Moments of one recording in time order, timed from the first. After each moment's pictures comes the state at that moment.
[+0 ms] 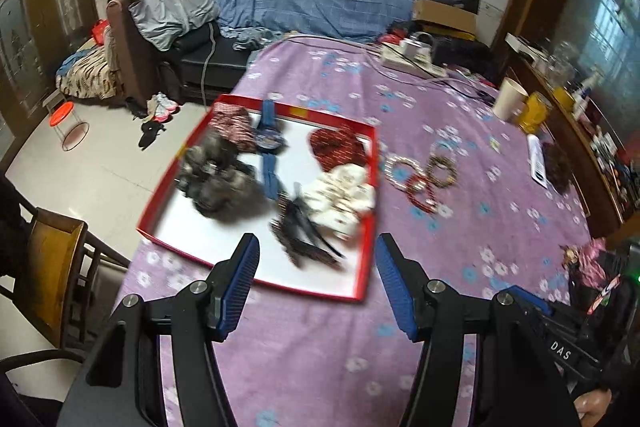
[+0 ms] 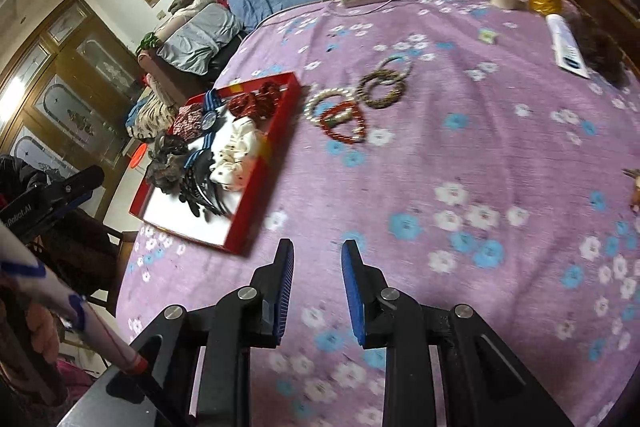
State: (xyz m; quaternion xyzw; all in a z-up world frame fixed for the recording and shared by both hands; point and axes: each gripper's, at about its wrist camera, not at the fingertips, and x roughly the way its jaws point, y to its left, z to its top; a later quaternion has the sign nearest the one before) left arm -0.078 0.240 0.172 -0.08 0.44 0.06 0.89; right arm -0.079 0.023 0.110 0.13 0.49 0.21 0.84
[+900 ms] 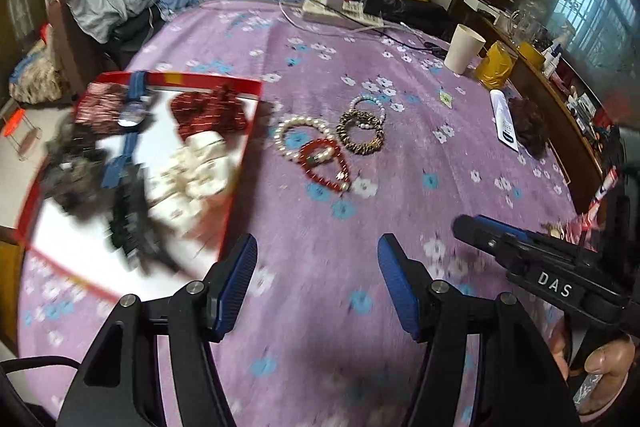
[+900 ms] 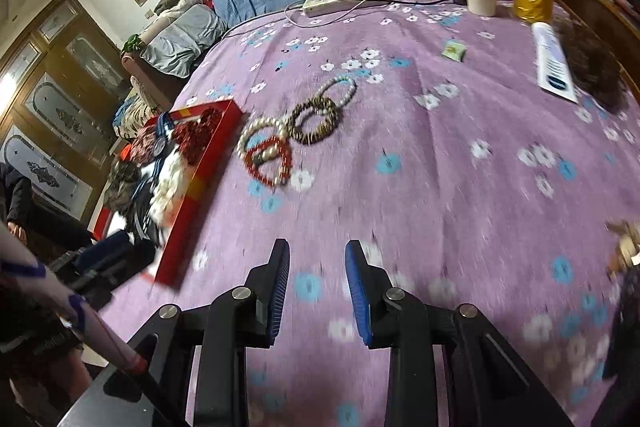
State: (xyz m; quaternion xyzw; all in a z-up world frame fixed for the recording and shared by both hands) left arm 0.003 0.142 0.095 -0.09 0.48 -0.02 0.87; right arm 0.000 -0.027 0.090 0.11 0.50 0.20 0.84
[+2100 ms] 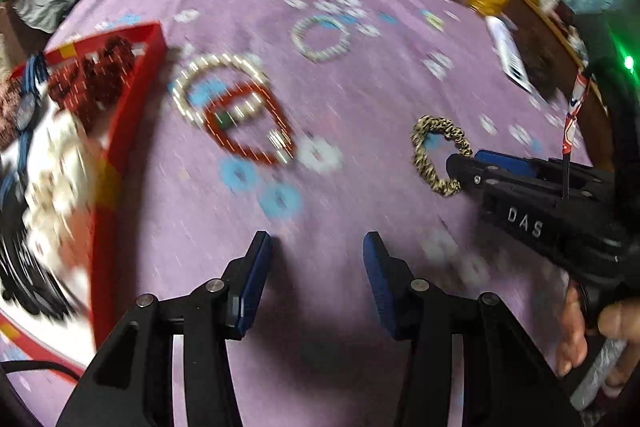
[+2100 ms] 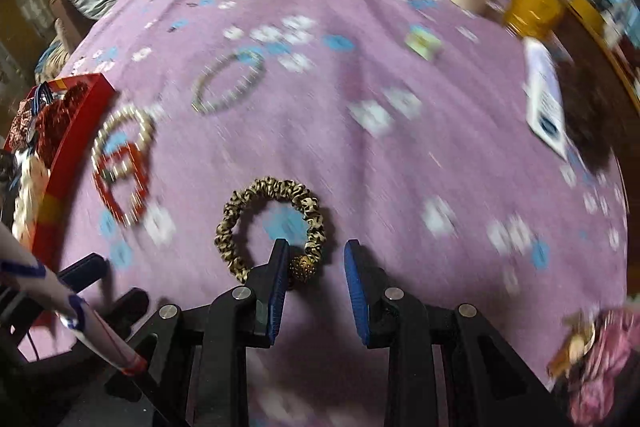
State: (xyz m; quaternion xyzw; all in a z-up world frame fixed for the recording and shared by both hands) left arm 0.048 0.089 0.024 -0.05 0.56 -0.09 0.82; right arm 0.067 -0.038 0.039 -0.03 0.57 0.08 0.82
